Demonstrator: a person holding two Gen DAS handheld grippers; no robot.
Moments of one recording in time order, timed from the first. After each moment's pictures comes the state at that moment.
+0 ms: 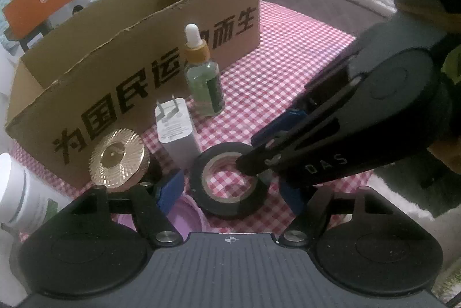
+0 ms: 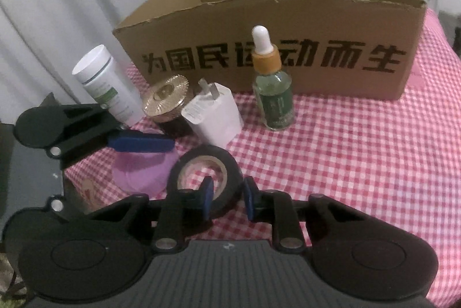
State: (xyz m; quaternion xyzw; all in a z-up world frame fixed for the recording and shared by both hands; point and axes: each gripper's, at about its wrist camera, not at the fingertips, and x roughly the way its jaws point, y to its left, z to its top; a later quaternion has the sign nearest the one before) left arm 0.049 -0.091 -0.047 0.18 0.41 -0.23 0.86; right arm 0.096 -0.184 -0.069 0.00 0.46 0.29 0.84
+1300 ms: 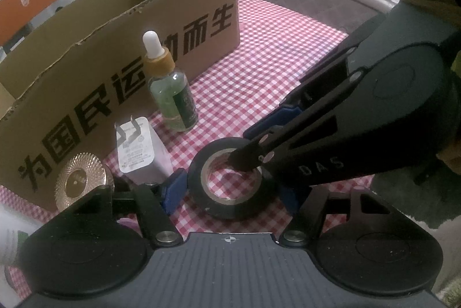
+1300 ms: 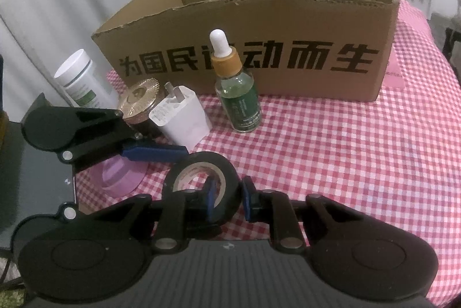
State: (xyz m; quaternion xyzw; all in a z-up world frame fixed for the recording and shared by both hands) left arm 0.065 -0.121 -0.056 0.19 0.43 -0.25 0.85; right arm 0.106 -0.211 -0.071 0.00 0.46 0.27 0.85
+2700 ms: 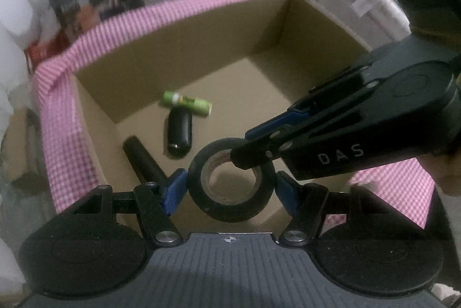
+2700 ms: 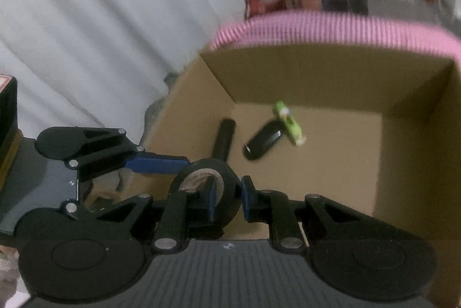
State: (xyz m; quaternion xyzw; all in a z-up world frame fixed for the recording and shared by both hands) left arm 0.248 -0.017 0.016 0.08 0.53 -0.18 0.83; right arm 0.298 -0.119 0.017 0.04 0.51 0.35 0.78
